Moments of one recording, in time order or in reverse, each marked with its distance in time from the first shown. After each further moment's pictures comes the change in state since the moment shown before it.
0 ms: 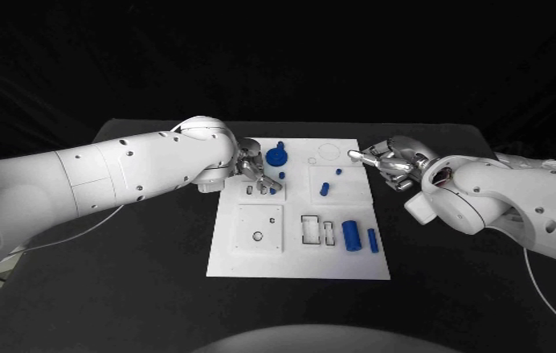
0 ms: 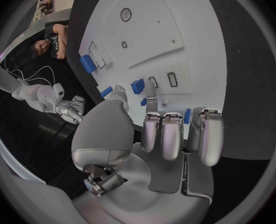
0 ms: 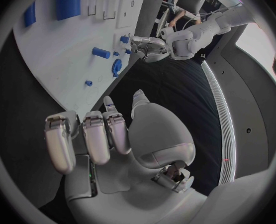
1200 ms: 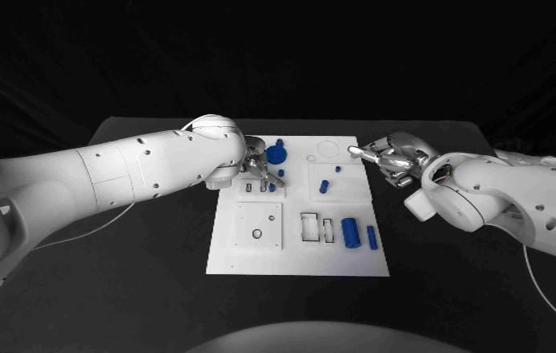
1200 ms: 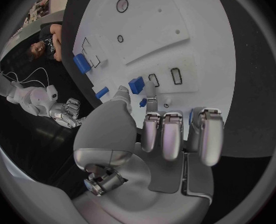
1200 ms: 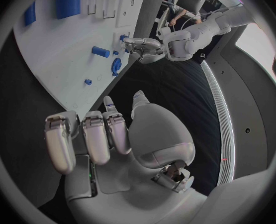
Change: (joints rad) left arm -0.014 0.068 0.000 -0.065 -0.025 0.000 -0.023; left_hand 0.025 0.032 0.013 -0.003 0.000 -0.007 0.000 -0.008 0.021 0.000 0.000 0.000 0.001 0.000 0.000 0.000 0.000 0.000 0.000 0.000 0.000 0.000; right arm 0.000 -0.007 0.000 0.006 -0.001 -0.011 0.007; right_hand -0.009 0.009 -0.005 0.000 0.000 0.000 0.000 0.004 0.002 0.000 0.000 0.000 0.000 0.000 0.000 0.000 0.000 0.000 0.000 0.000 0.000 0.000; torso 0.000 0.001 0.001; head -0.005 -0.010
